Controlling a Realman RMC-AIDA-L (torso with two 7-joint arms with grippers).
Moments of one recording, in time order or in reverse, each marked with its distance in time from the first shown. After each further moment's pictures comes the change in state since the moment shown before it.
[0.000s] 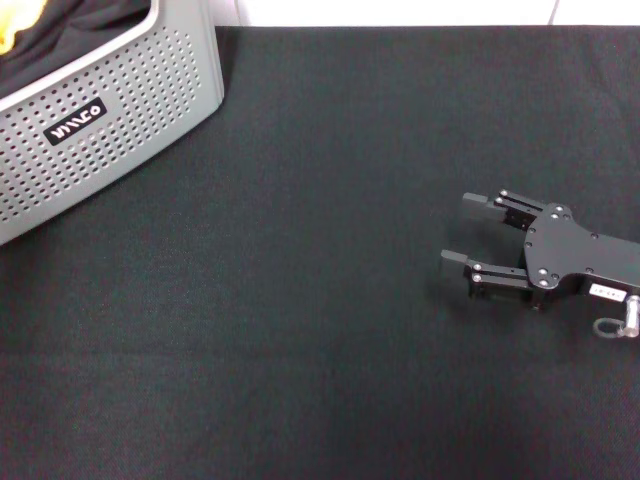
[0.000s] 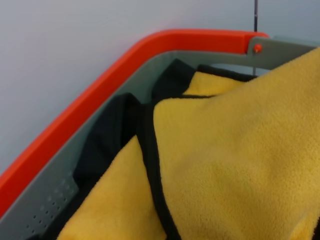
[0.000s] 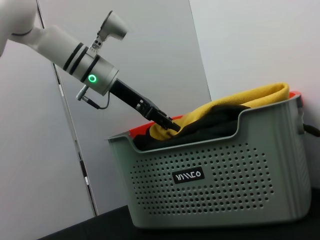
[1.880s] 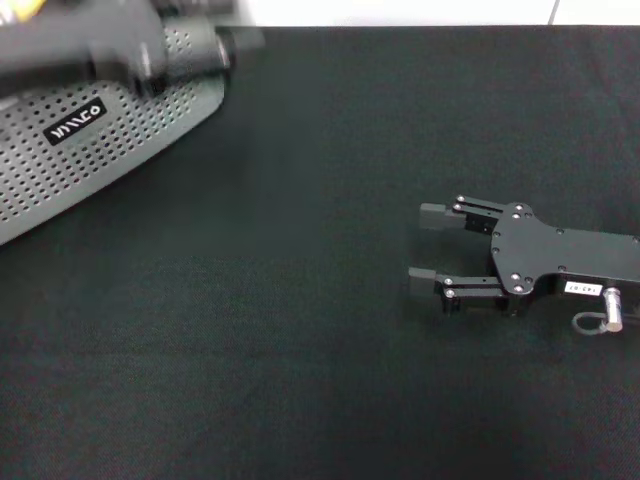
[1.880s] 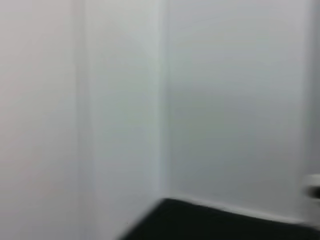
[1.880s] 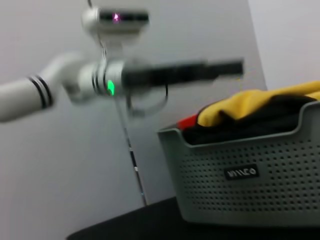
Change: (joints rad) left arm 0.147 -0.049 -0.071 -0.354 -1.118 0.202 0.776; right arm 0.093 0.000 0.006 -0.005 -0.104 -0.060 0.067
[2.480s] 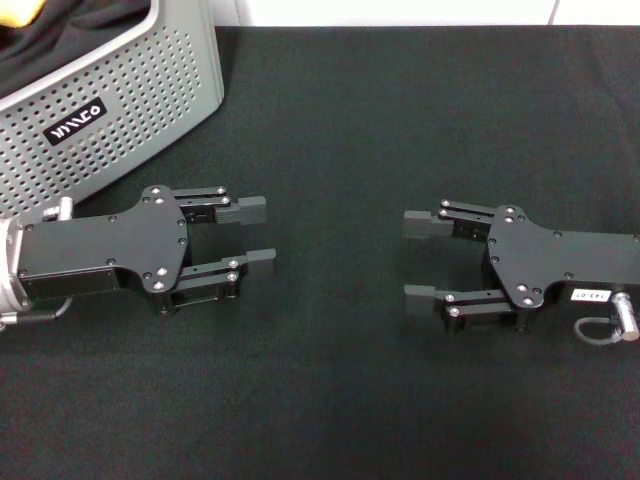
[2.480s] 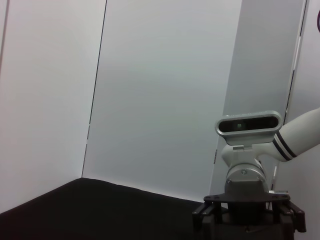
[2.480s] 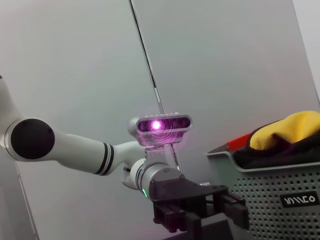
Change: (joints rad) left arm -0.017 0.105 0.026 -0.737 0.028 0.178 0.564; right arm 0.026 0.000 -0.011 -0.004 -0.003 -0.126 0.025
